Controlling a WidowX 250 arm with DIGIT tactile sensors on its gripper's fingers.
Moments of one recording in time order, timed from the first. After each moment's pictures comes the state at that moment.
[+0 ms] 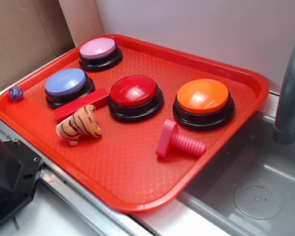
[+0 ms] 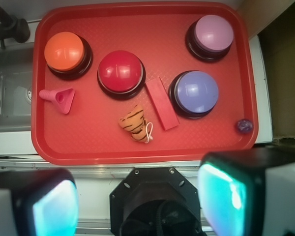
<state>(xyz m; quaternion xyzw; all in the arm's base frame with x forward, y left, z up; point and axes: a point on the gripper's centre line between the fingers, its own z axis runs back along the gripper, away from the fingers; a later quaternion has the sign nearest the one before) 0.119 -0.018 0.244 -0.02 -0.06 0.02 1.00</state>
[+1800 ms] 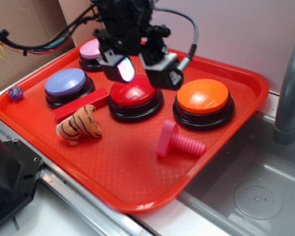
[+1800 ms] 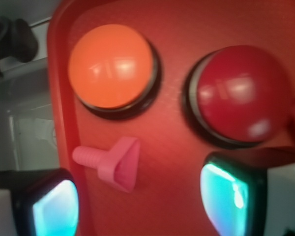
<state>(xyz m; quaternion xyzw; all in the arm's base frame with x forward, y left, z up) 0.216 -0.120 0.097 -0.11 -0.06 0.08 0.99</state>
